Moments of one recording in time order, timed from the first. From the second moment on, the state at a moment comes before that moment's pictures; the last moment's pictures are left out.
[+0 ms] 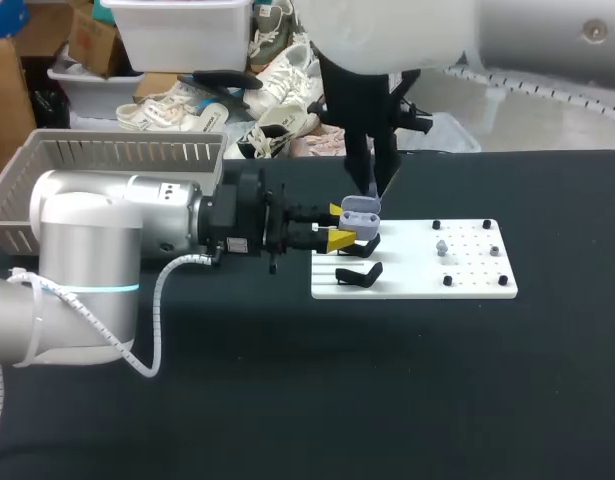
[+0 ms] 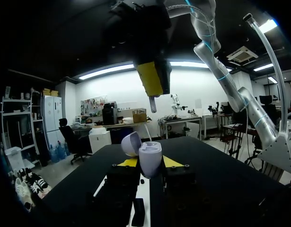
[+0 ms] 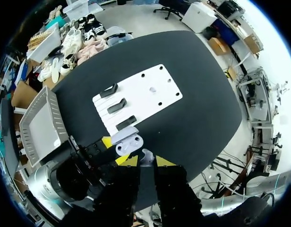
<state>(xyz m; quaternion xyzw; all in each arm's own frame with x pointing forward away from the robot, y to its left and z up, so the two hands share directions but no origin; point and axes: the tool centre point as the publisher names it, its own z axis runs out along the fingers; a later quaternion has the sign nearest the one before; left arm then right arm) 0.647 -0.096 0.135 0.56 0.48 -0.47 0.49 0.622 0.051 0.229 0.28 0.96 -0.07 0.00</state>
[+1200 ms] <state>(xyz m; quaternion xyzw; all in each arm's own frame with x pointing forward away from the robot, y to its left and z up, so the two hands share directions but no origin) 0.647 -0.096 0.135 0.56 0.48 -0.47 0.49 0.623 0.055 0.220 0.45 0.89 -0.05 0.00</state>
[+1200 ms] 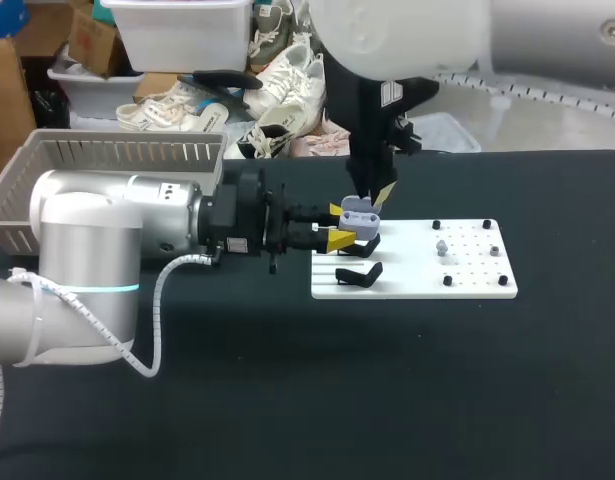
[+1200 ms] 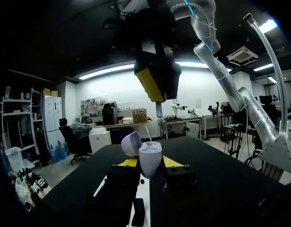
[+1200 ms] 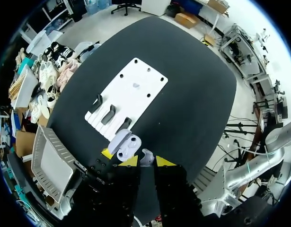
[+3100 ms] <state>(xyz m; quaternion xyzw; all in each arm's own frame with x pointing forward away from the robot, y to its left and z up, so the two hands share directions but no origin) 0.647 -0.096 0.135 0.56 0.48 -0.47 0.49 0.641 0.059 0.188 0.48 0.88 -0.05 0.00</state>
